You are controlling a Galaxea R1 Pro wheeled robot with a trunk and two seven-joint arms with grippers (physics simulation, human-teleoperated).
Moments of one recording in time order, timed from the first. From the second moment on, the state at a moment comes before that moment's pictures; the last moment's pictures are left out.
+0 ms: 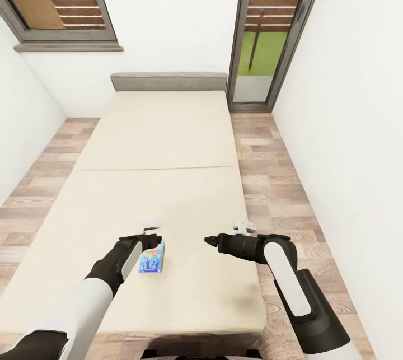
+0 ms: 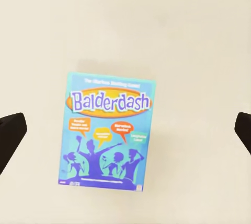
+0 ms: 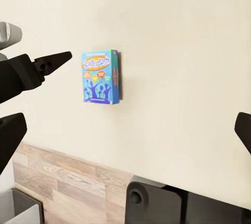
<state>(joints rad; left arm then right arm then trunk) -0.78 -0.03 -0.06 -0.59 0.20 0.45 0.13 -0.47 0.04 0.23 -1.54 -0.82 1.04 -0.31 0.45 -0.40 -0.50</state>
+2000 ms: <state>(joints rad) -0.78 -0.03 -0.06 -0.59 0.19 0.45 0.13 -0.47 0.04 0.23 -1.54 -0.82 1.04 -0.31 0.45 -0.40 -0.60</state>
